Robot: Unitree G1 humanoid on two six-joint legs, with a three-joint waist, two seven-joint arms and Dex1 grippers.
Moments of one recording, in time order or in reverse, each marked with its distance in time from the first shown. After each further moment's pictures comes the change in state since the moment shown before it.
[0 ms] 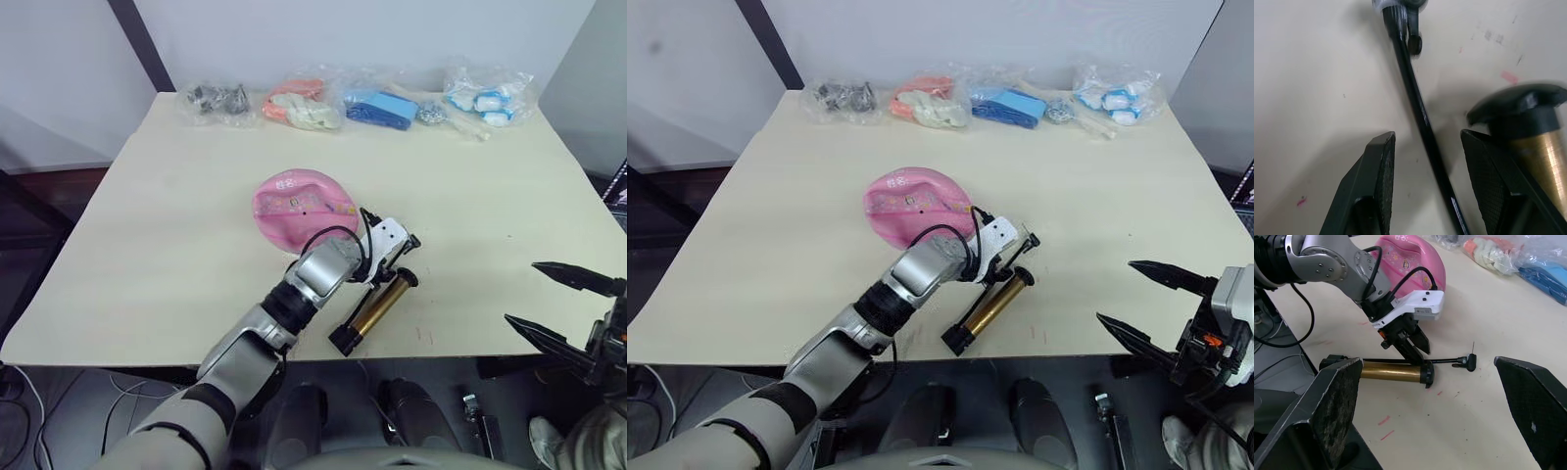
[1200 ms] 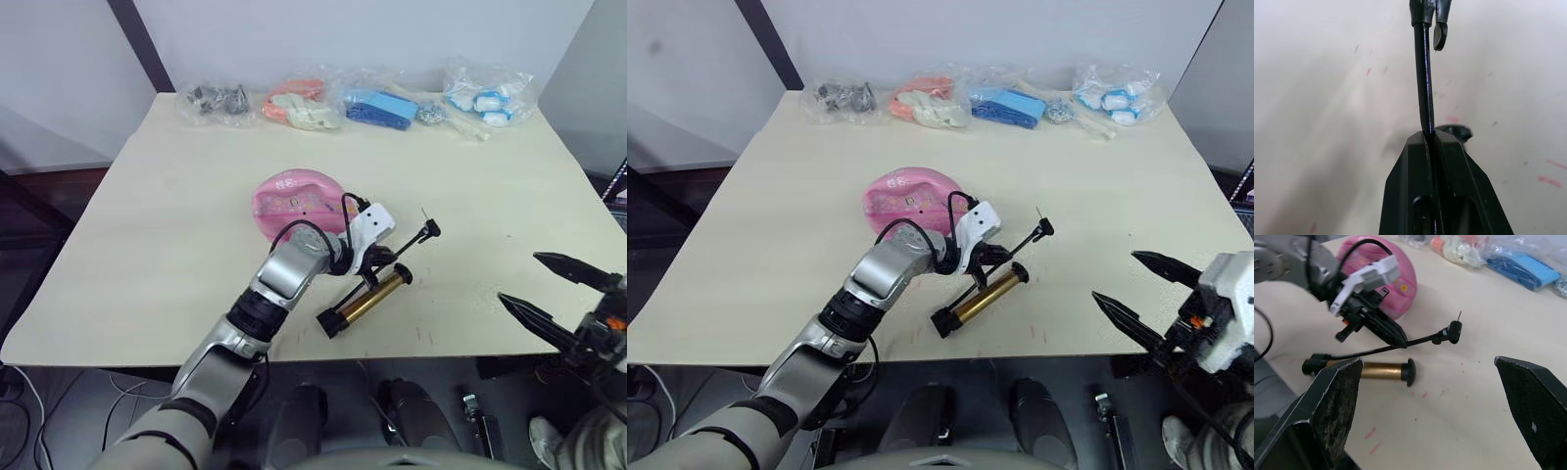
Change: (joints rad) left arm 0.136 0.150 0.142 -0.232 -0.067 -0.265 -0.282; right arm -0.065 0.018 0.071 -0.067 0.090 0.135 -0.287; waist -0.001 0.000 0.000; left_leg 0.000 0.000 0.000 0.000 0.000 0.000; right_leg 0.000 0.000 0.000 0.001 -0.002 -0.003
